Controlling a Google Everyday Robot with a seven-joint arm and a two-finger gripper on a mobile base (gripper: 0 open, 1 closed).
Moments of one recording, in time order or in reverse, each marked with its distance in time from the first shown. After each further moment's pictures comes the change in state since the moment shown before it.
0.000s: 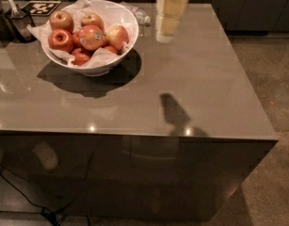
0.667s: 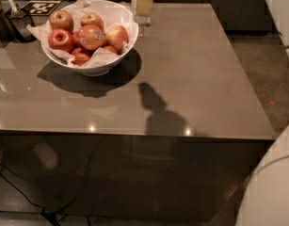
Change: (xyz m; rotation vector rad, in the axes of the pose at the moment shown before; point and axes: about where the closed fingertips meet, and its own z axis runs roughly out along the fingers) arm -0.051 -0.051 0.018 0.026 -0.078 -0.085
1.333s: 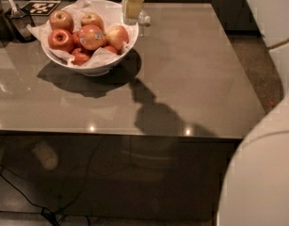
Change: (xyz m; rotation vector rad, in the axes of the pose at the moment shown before) arm -0.010 -0.015 0.022 0.014 -0.055 -0.018
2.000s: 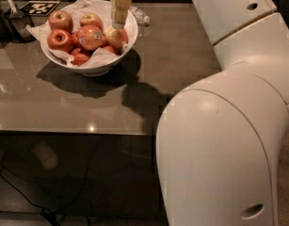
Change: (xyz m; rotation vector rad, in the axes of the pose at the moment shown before) arm -0.007 -0.034 0.072 -0.057 -0.044 -0.023
